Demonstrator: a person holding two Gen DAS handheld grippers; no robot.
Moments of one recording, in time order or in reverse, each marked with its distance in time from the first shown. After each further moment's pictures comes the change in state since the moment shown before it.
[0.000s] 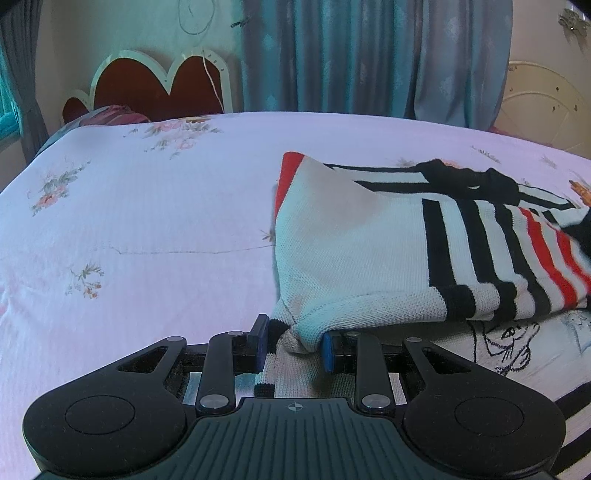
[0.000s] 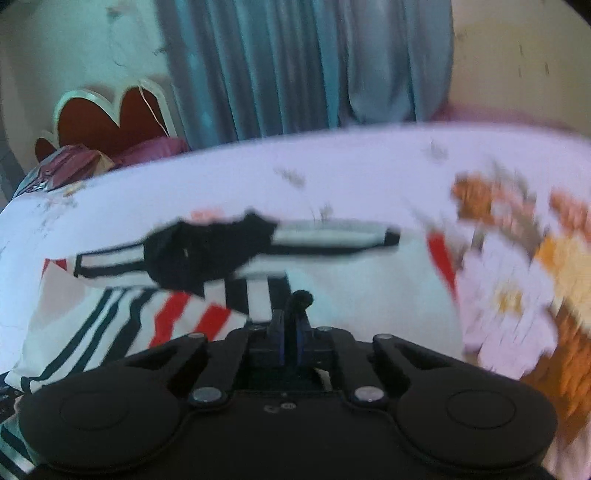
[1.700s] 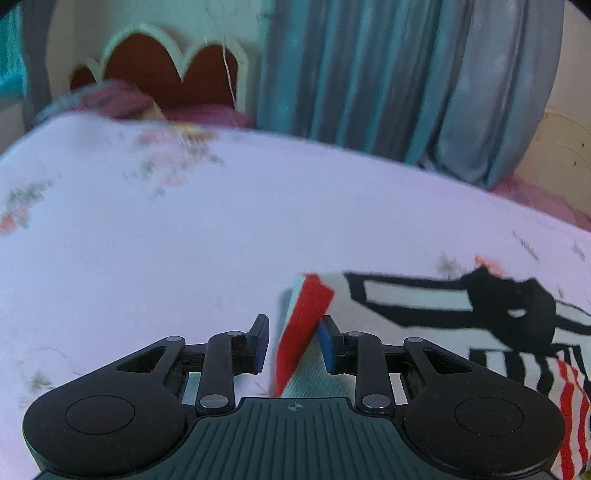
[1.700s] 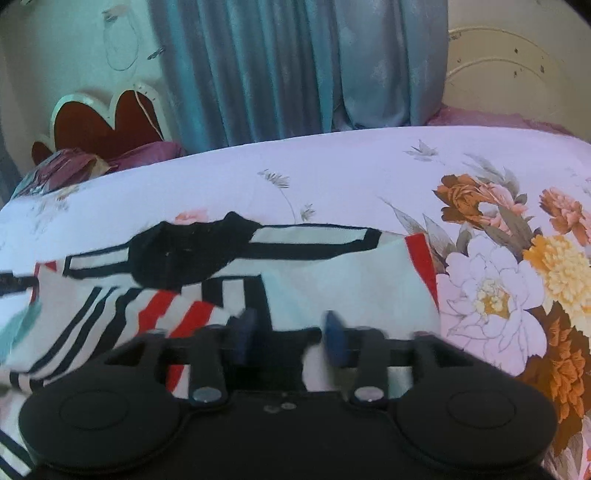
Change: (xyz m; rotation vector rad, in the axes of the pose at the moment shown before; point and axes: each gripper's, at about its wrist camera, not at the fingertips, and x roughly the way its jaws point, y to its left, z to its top) left arm 0.081 0.018 0.103 -0.167 0.038 -0.061; right arm 0.016 -0.025 -0.001 0.038 0.032 0.002
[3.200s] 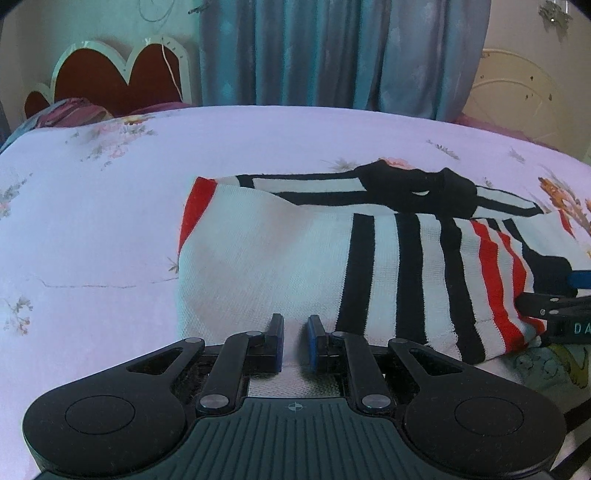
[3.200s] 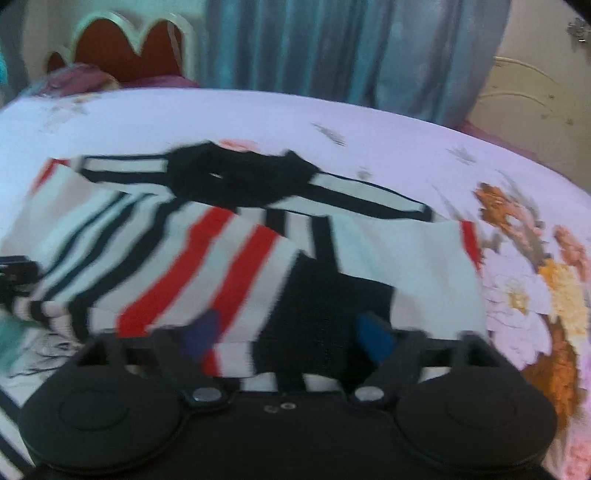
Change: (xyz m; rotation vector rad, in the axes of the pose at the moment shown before) left arm -0.066 -0.063 -0.083 0.195 0.035 -0.039; right arm 0.008 0.078 -0.037 -0.242 0.112 -0.134
